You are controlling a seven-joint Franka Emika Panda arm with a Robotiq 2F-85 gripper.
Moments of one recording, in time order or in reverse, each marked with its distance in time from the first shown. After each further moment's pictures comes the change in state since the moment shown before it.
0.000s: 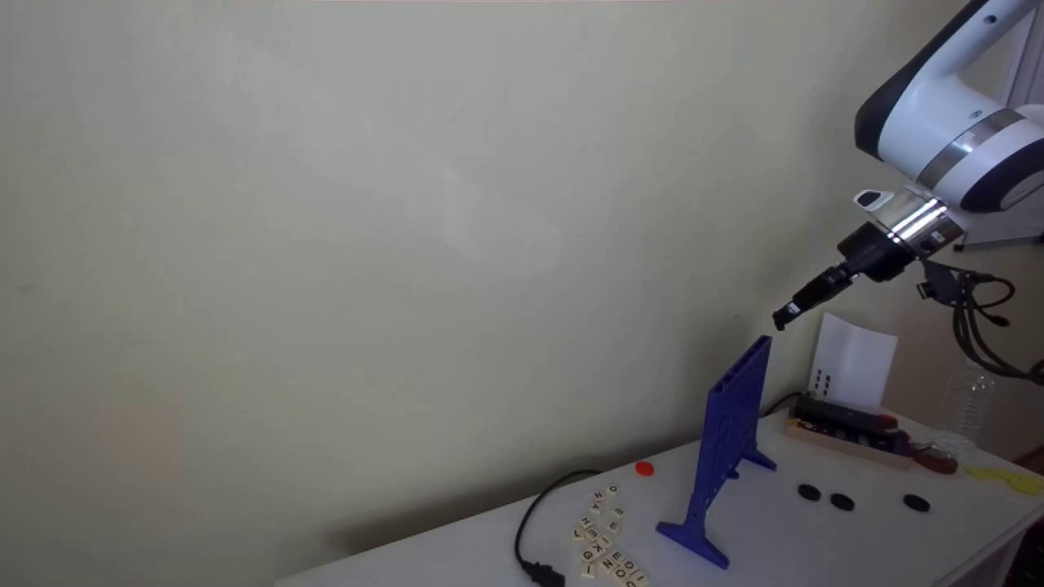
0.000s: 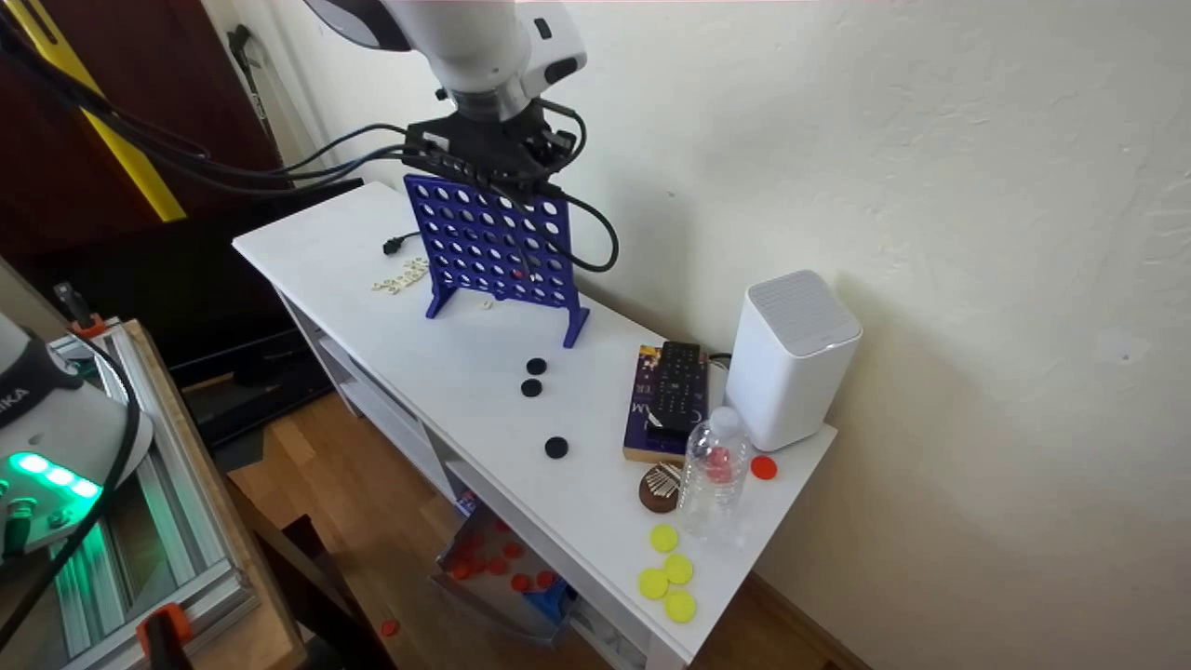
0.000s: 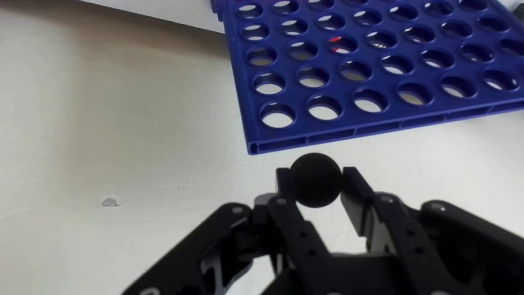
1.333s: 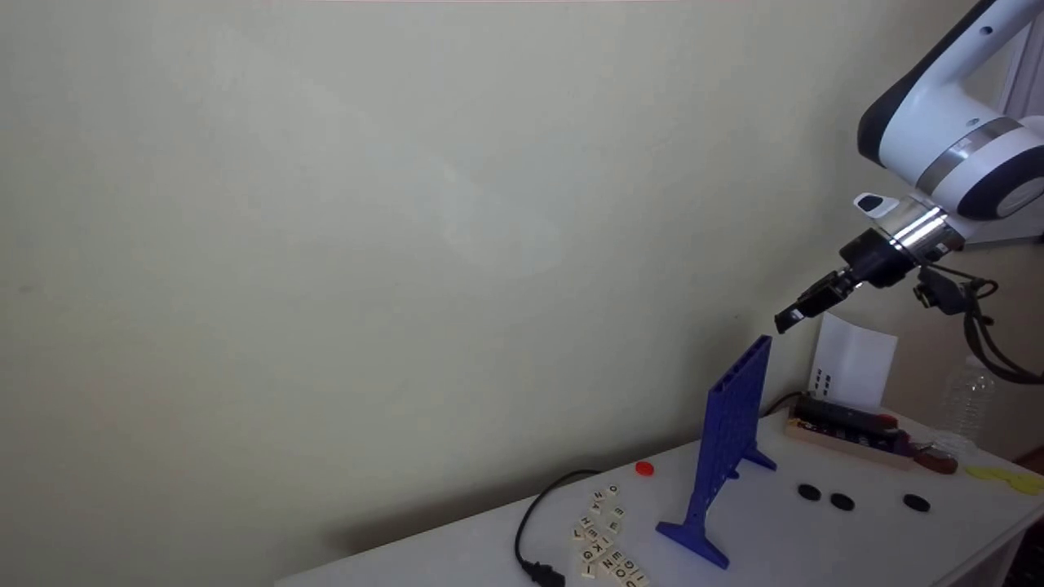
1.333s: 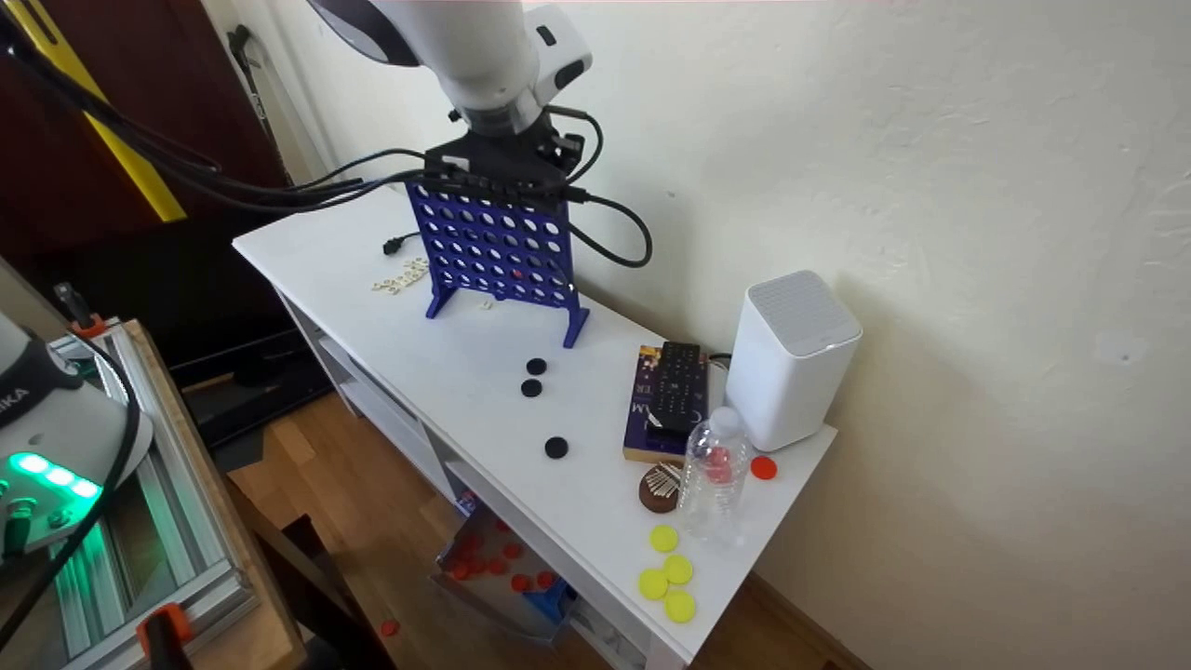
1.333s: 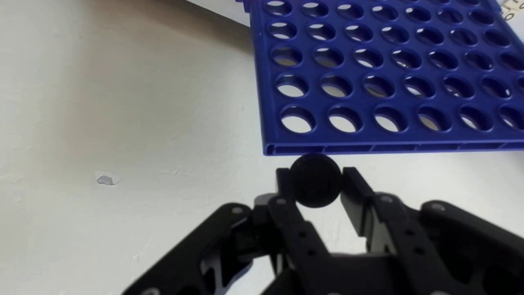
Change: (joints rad) arm -0.013 0.032 -0.008 0.018 0.053 -0.015 -0.224
